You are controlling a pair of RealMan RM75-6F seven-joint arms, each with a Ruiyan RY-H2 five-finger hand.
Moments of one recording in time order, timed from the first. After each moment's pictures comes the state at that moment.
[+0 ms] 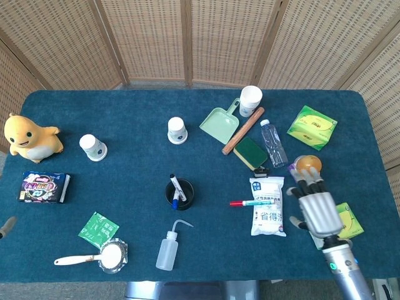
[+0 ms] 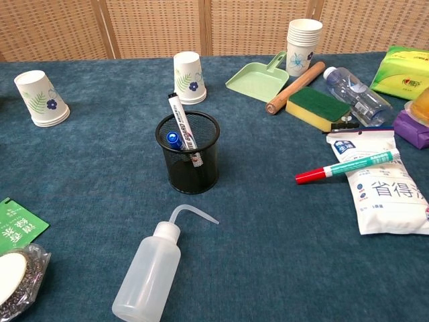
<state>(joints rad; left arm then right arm) 0.02 -0.79 -0.02 -2.02 1.51 1.64 0.09 0.24 -1.20 0.11 -1.86 -1.49 1.29 -0.53</state>
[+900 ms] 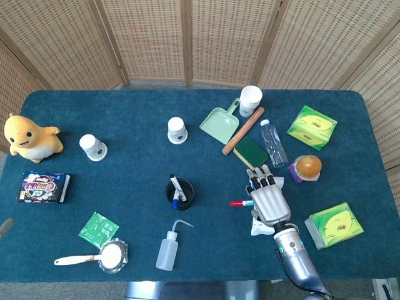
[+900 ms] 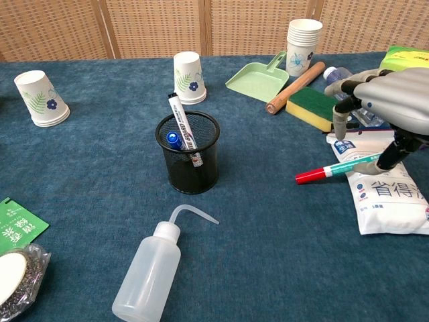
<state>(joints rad) 0.03 -0.76 -0.02 -1.99 1.54 1.64 0.00 0.46 -1.45 0.16 -1.92 -1.11 1.20 -0.99</state>
